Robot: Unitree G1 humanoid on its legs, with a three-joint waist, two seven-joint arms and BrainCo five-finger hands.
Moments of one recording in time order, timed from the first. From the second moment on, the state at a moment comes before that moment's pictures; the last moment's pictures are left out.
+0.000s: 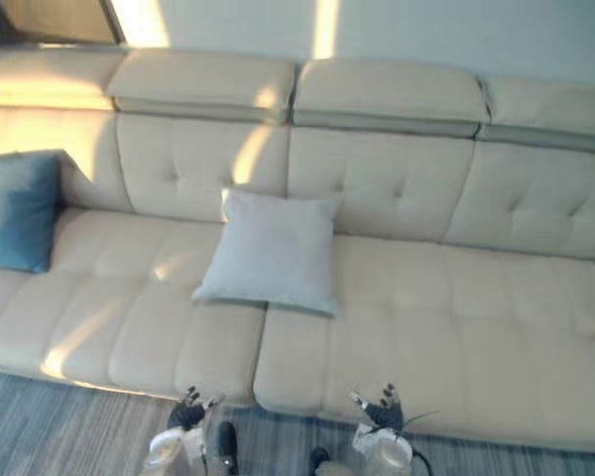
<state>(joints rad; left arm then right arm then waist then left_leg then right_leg) 0.04 -0.02 0.16 0.95 -0.13 -0.16 0.08 0.09 0.04 -0.27 0.77 0.09 -0.11 -0.16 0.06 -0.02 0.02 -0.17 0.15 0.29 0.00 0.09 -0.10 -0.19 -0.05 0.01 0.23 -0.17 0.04</state>
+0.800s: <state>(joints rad) 0.00 -0.05 0.09 1.02 -0.02 -0.13 0.08 -0.05 -0.06 -0.17 0.92 0.04 -0.09 -0.16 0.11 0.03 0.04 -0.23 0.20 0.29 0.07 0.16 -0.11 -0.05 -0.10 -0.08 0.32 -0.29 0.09</state>
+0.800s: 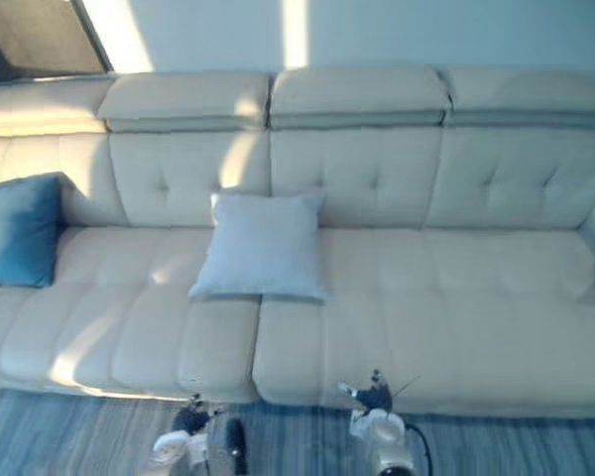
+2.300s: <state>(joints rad) 0.04 0.03 0.11 0.99 0.07 -0.10 0.06 -0.11 -0.12 -0.27 1.10 0.01 -0.07 -0.18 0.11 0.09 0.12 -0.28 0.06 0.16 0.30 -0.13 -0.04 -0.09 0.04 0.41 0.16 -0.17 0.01</state>
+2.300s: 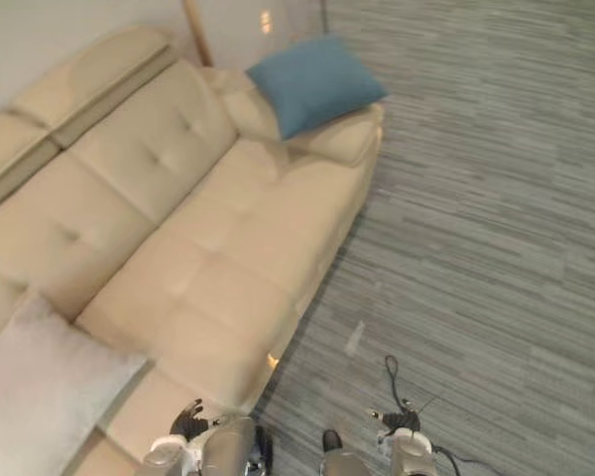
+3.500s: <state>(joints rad) -0.02 0.01 0.01 1.03 0.02 -0.10 0.08 -0.05 -0.13 -0.43 1.12 0.04 -0.06 -0.19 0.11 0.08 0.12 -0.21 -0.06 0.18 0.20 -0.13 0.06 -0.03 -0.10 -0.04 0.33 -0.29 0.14</state>
